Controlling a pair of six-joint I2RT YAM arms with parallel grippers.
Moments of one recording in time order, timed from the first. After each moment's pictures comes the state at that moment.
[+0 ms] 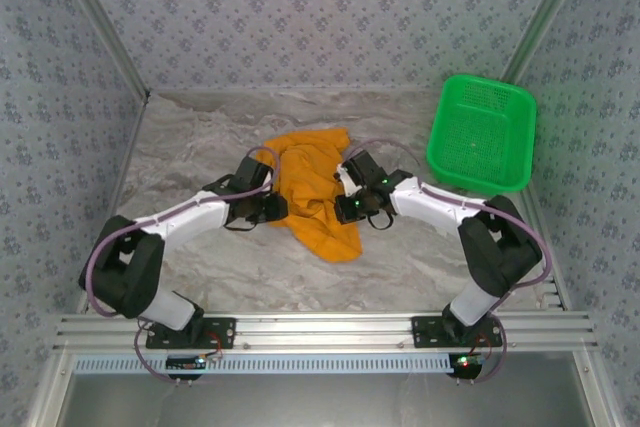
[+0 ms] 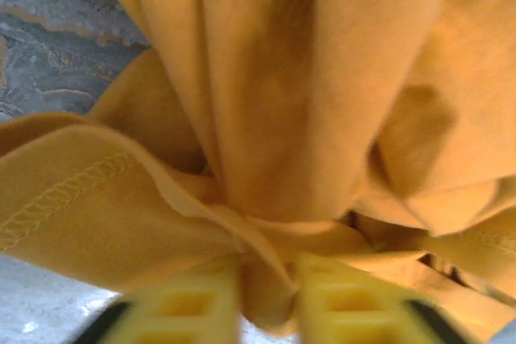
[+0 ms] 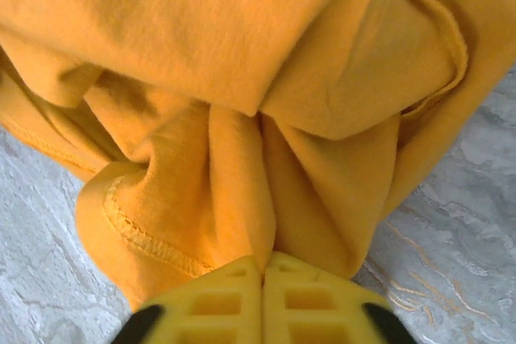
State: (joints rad) left arm -0.53 1.49 0.83 -0.38 0.19 -0.60; right arm 0.64 1.62 1.03 -0.47 -0.23 0.33
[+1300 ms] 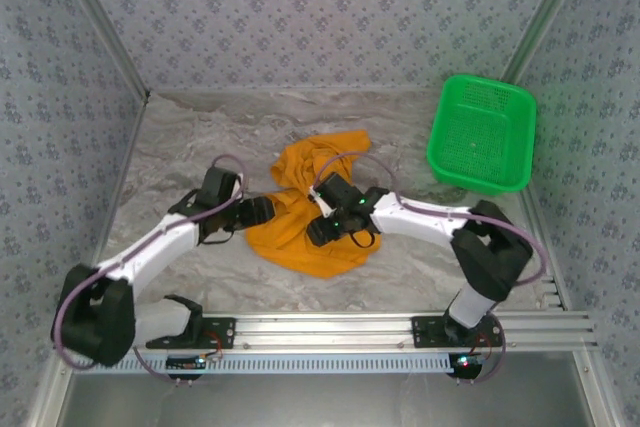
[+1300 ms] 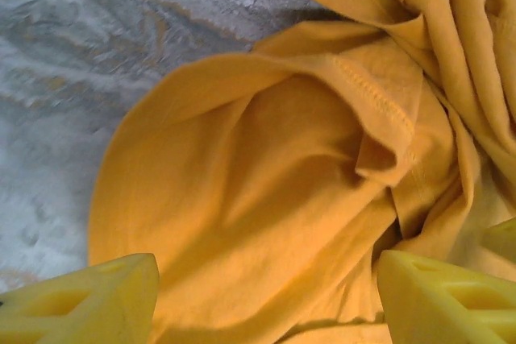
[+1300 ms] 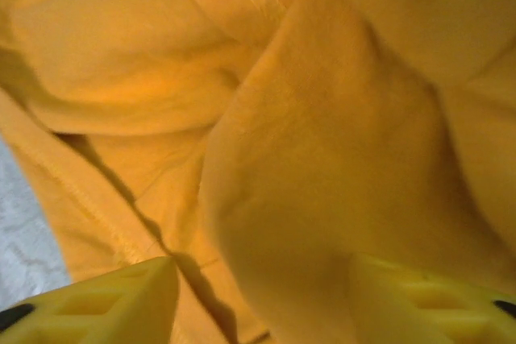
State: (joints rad) left arm -0.40 1.25 0.69 -0.39 0.24 -0.59; right arm 0.87 1.68 1.03 -0.44 -0.10 0.32
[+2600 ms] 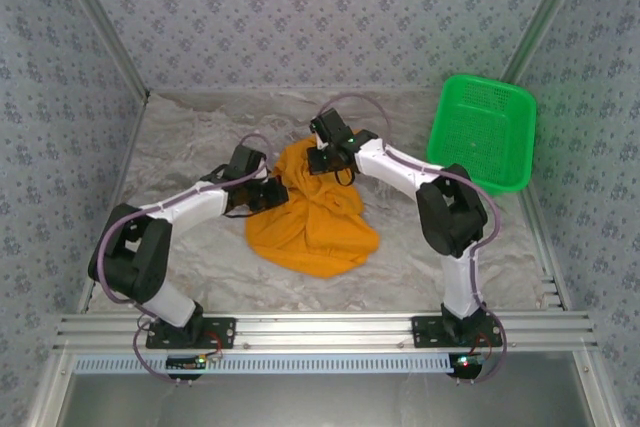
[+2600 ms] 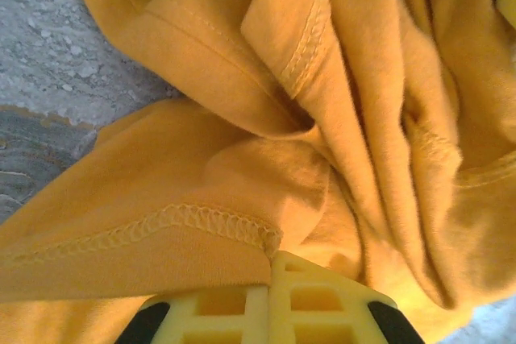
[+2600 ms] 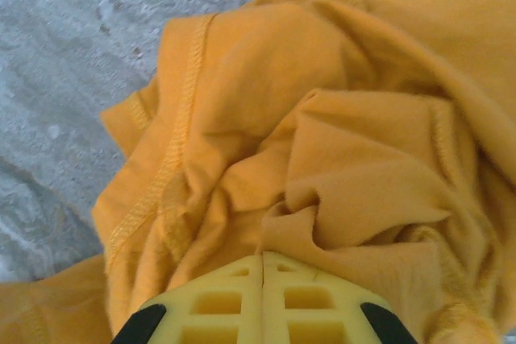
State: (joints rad) left arm -0.43 1.55 0.88 -0.27 0.38 -0.71; right arm 0.64 2.00 1.61 -0.52 -0.02 0.37
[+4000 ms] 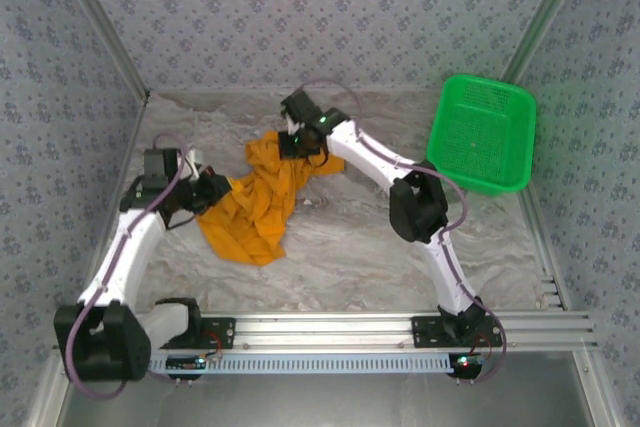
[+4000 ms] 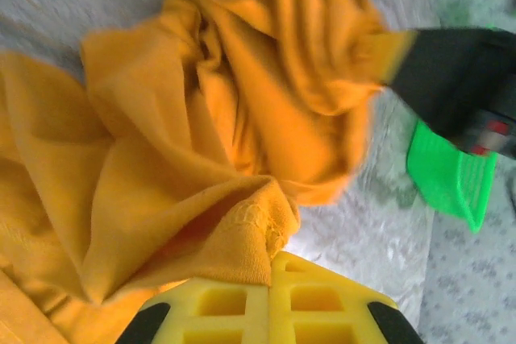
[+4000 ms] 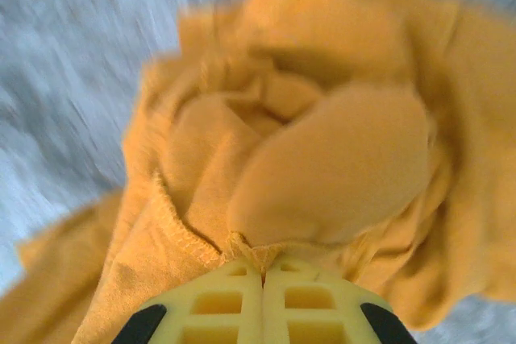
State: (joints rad) left arm 0.01 1.15 0.90 -0.61 0.58 -0.65; right arm 0.68 2.28 2.21 -0.81 -0.14 0.46
